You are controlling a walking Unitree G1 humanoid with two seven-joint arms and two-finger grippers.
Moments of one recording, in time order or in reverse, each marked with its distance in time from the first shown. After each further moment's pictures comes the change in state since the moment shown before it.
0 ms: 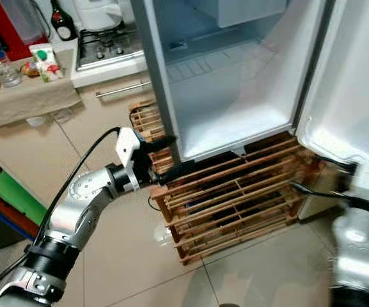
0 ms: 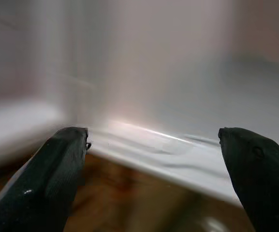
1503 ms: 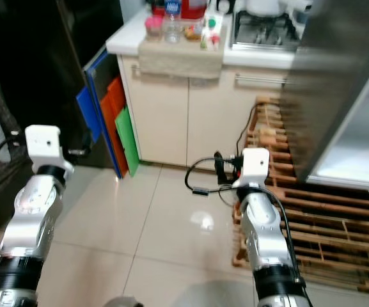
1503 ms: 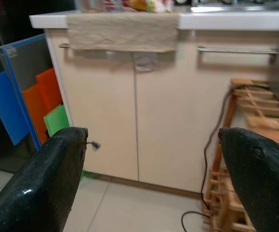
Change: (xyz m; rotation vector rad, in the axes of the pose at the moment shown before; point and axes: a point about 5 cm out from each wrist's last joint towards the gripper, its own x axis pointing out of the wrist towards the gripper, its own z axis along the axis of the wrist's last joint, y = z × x) left arm -0.084 0.076 0.014 0.253 0.070 0.962; right arm -0.023 0.125 -0.010 0.287 0.104 0.576
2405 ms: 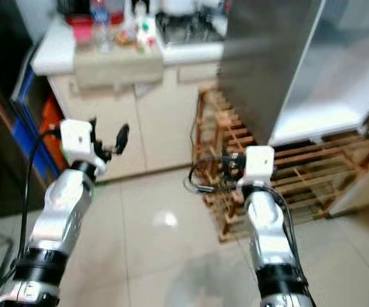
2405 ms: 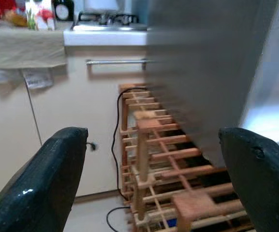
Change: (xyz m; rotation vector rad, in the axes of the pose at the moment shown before) left arm 0.004 -0.042 0.008 -0.132 -0.078 -0.163; right arm 0.001 -0.008 0.008 -0.077 -0.056 -0.064
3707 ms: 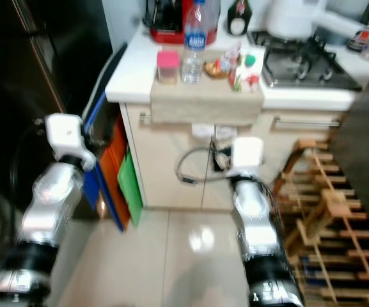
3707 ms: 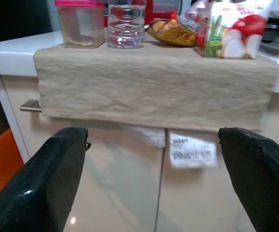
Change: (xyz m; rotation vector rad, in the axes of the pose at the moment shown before) left arm 0.001 0.031 -0.002 0.050 0.021 0.110; right arm 0.013 0.032 0.009 0.005 -0.007 0.070
